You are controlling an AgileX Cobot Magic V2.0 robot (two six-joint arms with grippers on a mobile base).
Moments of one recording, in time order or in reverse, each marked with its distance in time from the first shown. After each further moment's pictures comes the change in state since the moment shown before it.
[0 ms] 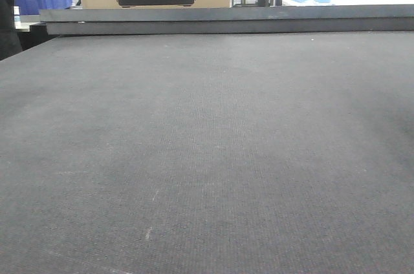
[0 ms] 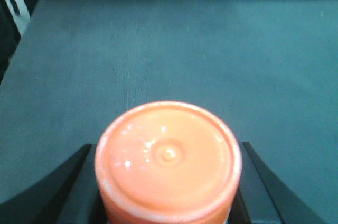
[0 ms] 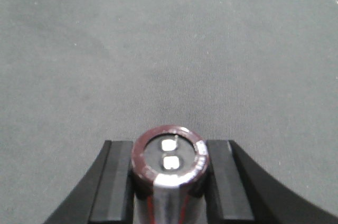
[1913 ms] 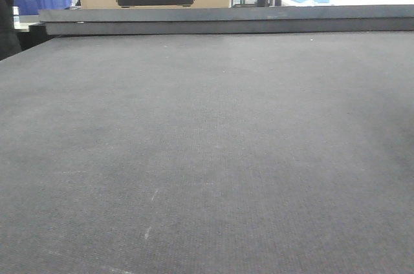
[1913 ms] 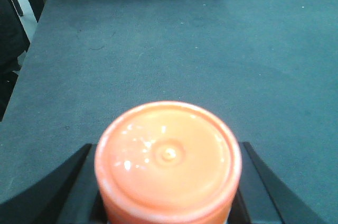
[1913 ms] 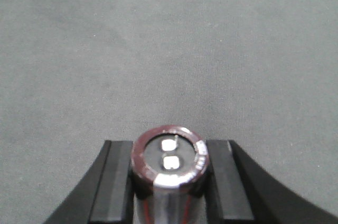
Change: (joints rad) left arm 0.000 -0.207 -0.037 0.007 0.220 0.000; right arm 0.002 -0.063 -0.029 0.057 0.115 -0.010
